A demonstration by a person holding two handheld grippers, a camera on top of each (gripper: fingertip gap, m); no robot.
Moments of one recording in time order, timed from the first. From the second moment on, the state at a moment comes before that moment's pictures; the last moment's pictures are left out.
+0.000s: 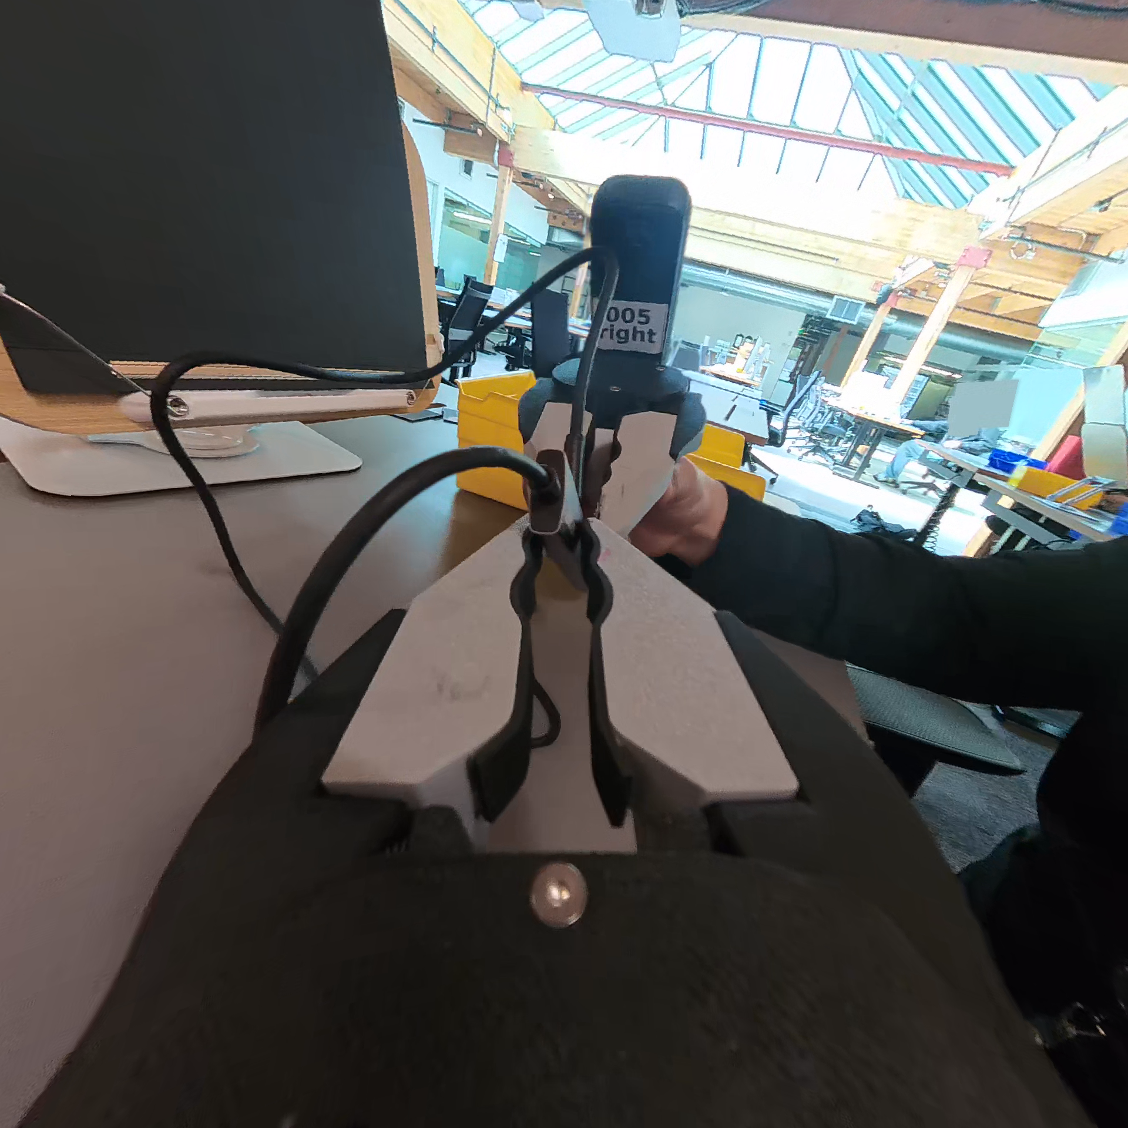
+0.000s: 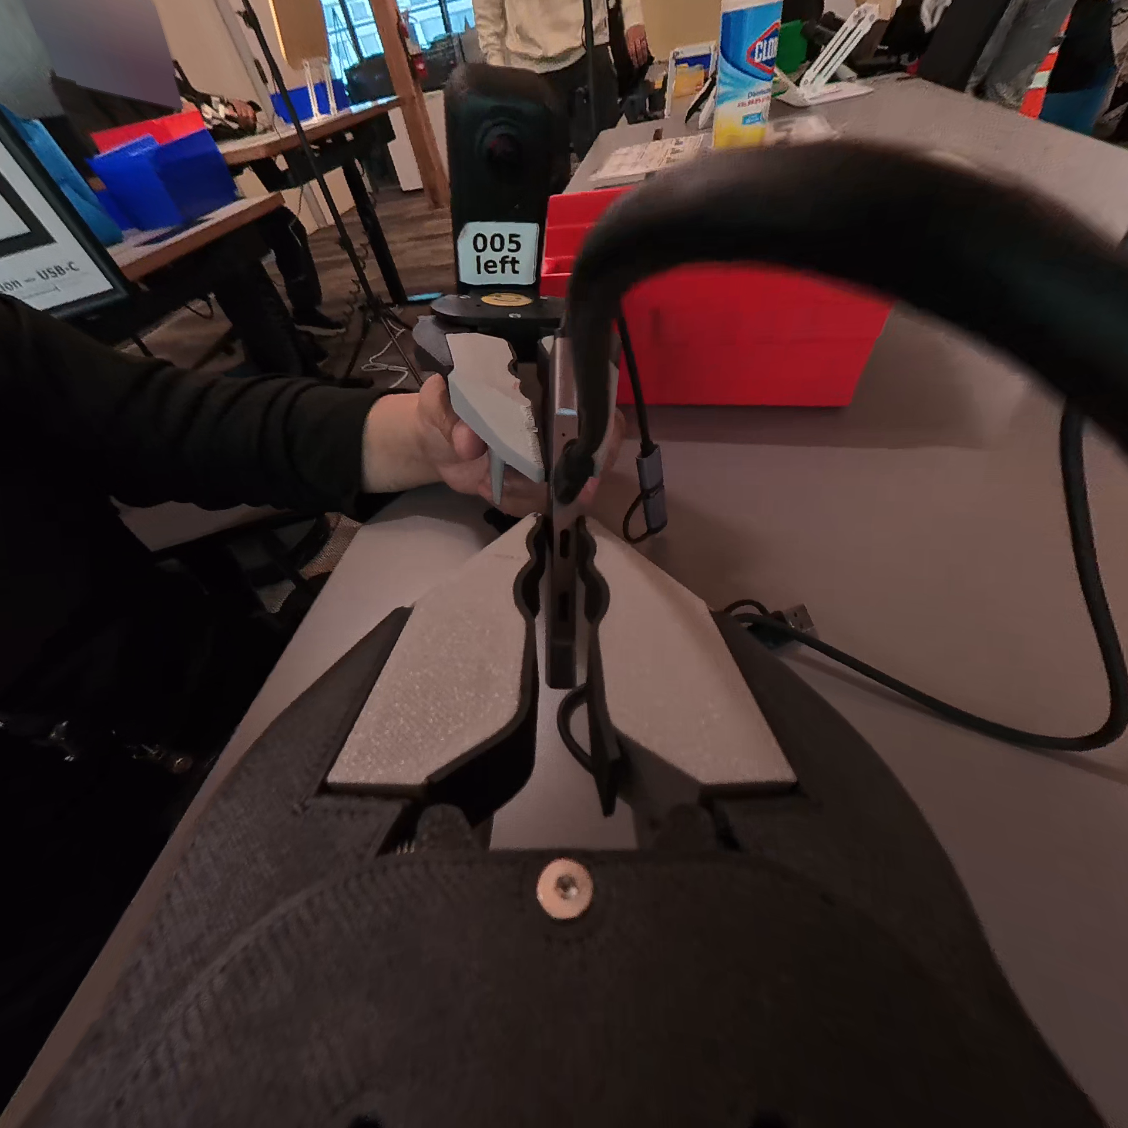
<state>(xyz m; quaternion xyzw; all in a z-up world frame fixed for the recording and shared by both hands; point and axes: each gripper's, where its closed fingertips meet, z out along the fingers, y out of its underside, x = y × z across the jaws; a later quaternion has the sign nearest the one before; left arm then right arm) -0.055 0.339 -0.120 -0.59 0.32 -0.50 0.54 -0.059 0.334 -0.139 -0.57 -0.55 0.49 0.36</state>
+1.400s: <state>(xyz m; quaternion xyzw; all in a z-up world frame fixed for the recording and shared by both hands) -0.092 0.377 -0.128 -0.64 0.27 -0.35 0.63 0.115 0.411 0.254 -0.68 -0.48 -0.04 0.56</state>
